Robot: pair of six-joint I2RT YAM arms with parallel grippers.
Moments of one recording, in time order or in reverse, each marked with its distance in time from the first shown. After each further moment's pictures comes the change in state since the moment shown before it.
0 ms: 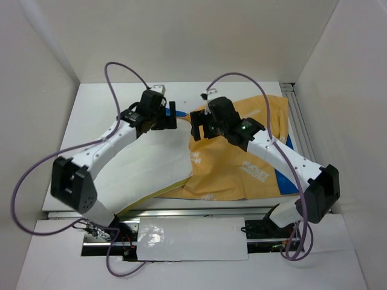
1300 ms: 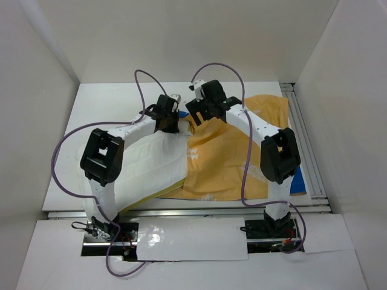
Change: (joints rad) left arm 0.047 0.460 0.116 0.179 0.221 0.118; right arm -0.195 0.526 0.356 0.042 -0.019 -0.412
